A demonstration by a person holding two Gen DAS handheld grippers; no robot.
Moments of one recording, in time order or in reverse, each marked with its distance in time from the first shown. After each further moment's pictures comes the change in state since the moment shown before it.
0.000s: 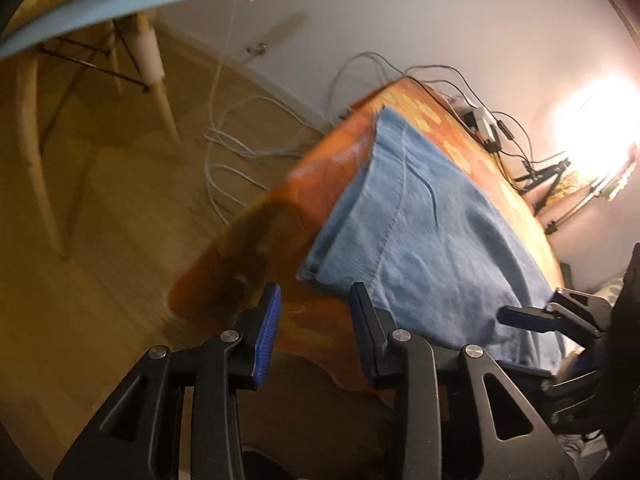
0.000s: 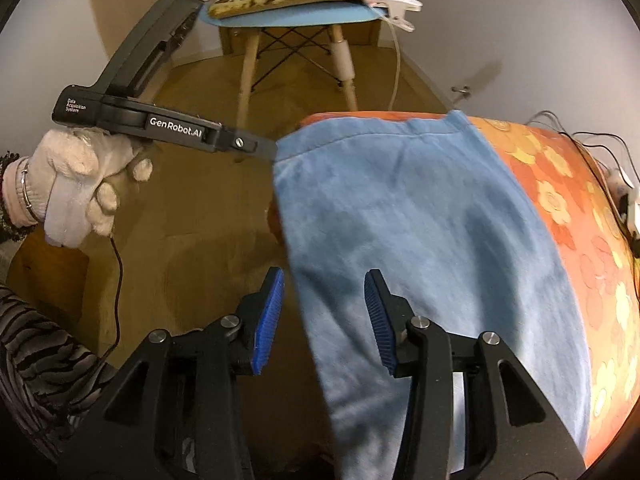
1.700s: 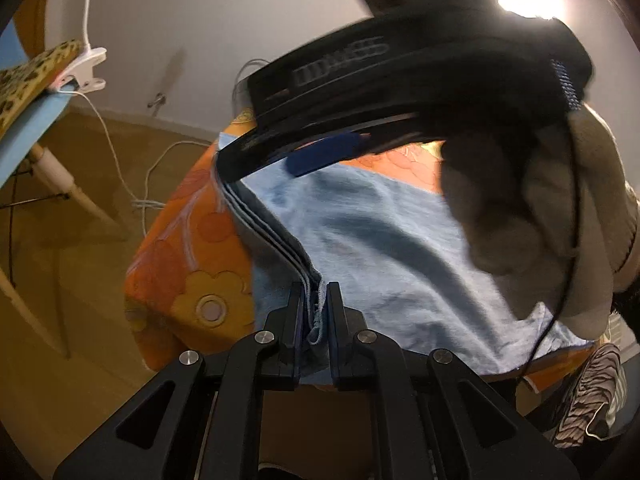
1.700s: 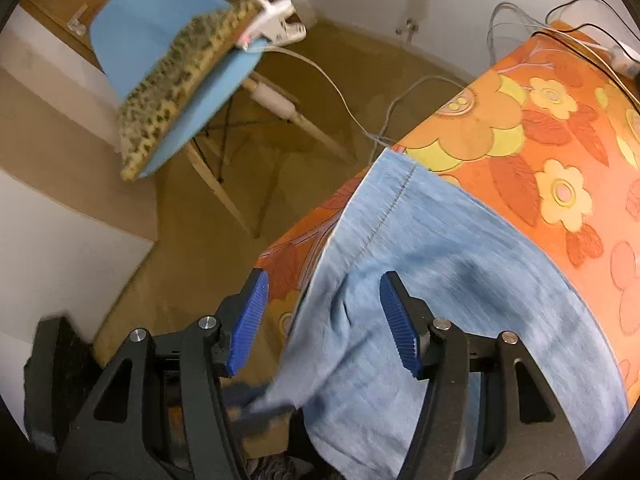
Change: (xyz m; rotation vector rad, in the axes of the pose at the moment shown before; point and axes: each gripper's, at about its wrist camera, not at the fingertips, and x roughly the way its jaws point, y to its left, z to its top) left arm -0.008 -0.127 0.014 0.359 0.016 -0.017; right arm 0.029 -0.130 0.112 0.557 0.095 0.211
